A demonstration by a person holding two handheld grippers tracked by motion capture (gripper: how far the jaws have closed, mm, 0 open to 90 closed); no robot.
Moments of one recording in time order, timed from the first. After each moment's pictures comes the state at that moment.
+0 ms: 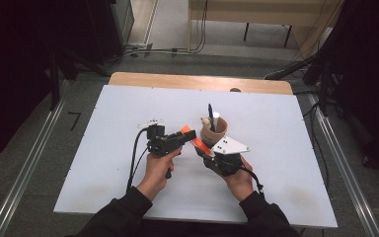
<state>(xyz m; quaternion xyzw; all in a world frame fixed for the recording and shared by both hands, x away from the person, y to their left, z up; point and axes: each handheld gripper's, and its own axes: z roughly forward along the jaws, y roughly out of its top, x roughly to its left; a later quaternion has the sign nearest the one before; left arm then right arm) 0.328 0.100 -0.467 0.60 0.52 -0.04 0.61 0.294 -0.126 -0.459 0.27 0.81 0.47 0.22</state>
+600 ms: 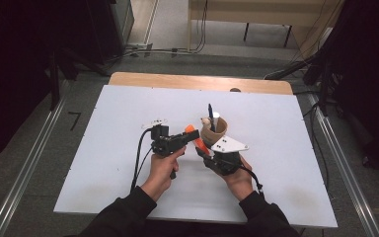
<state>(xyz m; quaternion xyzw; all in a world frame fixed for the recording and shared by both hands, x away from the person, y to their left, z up) 0.326 0.089 -0.464 0.60 0.51 -0.03 0.61 0.300 -0.126 -0.466 0.29 0.81 0.46 0.21</state>
